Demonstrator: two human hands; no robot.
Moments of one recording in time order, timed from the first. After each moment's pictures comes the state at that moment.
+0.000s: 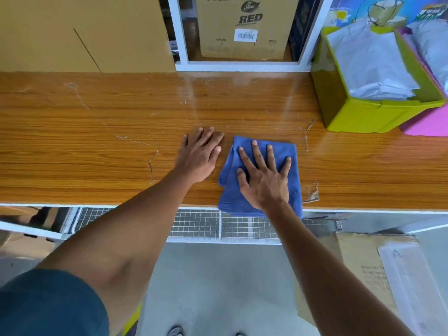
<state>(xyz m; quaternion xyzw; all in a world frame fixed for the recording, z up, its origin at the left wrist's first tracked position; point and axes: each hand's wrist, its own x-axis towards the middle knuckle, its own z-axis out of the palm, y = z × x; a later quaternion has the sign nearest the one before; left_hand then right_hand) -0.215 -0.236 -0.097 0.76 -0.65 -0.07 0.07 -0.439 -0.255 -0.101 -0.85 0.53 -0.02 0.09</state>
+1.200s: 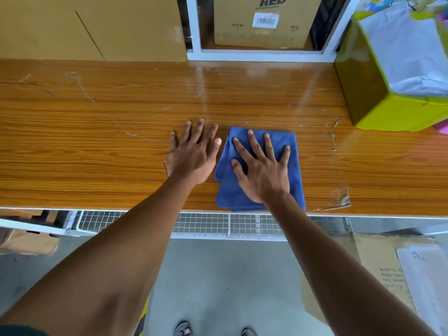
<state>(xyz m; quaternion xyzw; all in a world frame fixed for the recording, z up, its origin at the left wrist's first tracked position) -0.169 -0.223 -0.099 0.81 -0.58 -0.05 0.08 -0.372 -0.264 -0.103 -0.86 0.50 -0.02 0.08</state>
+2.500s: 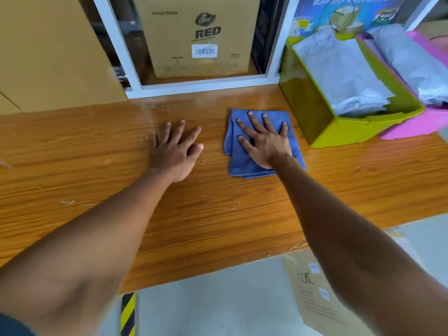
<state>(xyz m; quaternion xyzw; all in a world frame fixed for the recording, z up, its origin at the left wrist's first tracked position) -0.155 -0.381 -0.102 0.74 -0.67 -0.08 0.01 -0.433 -0.470 -0.093 -0.83 0.55 0.01 0.07</state>
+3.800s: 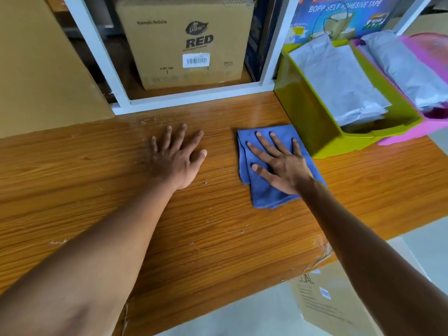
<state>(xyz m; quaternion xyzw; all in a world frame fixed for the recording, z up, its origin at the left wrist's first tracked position) -0.144 -0.434 -0.109 0.71 -0.70 -0.07 0.01 -0.471 -0.454 -0.090 -0.86 0.51 0.03 0.04</state>
